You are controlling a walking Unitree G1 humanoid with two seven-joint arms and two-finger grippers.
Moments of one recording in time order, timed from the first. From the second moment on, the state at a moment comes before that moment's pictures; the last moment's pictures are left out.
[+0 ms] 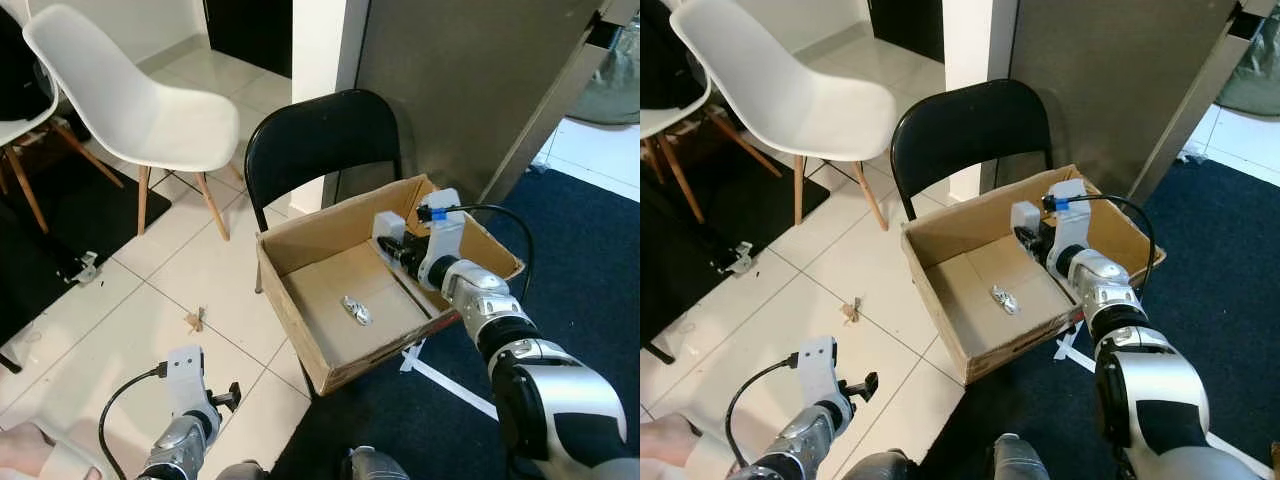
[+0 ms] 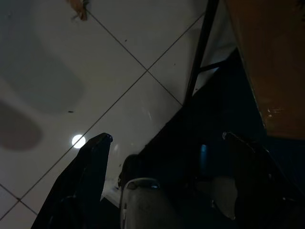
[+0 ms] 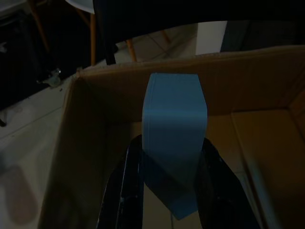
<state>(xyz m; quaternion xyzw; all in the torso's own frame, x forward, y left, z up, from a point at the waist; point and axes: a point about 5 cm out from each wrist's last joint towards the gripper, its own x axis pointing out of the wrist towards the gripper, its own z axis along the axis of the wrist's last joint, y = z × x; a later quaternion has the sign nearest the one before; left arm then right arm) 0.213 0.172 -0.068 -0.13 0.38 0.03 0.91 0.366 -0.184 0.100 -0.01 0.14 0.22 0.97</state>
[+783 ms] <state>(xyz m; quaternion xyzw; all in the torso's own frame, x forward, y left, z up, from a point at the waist) 0.211 0.172 -0.069 -0.13 0.39 0.04 0.91 0.367 -0.195 0.105 0.12 0.10 0.17 0.97</state>
